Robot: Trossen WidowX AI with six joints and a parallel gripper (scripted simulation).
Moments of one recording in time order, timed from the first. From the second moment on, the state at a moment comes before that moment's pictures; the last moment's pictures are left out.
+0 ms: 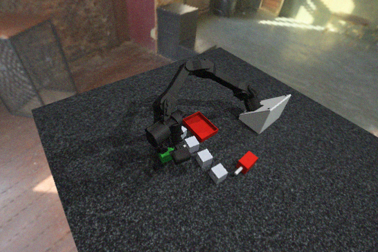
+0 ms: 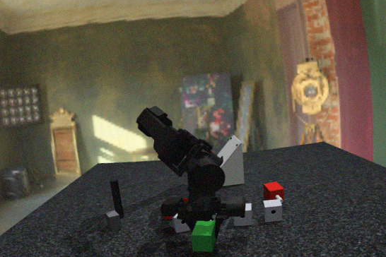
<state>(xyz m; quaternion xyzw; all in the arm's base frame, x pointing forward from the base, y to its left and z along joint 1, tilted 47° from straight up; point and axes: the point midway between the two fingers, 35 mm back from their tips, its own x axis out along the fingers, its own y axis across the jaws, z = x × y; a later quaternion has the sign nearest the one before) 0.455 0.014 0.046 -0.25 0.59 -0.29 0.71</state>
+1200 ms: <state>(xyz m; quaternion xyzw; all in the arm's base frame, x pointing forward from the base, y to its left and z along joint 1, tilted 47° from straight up) 0.452 0.016 0.042 -0.25 0.59 -0.29 0.71</state>
